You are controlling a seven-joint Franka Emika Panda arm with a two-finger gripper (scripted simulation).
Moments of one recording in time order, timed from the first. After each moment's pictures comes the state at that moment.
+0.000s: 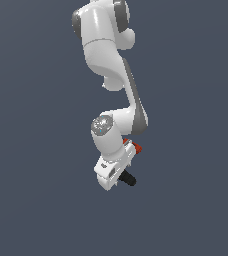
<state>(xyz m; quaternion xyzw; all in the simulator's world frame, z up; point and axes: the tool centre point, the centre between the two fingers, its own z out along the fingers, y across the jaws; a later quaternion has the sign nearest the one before) 0.108 0.036 0.048 -0.89 -0.44 -0.13 0.08</state>
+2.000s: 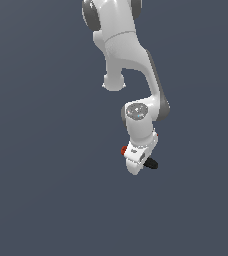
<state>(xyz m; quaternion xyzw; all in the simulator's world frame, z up) 0.052 0.143 0.050 -0.89 -0.44 -0.13 0.08</state>
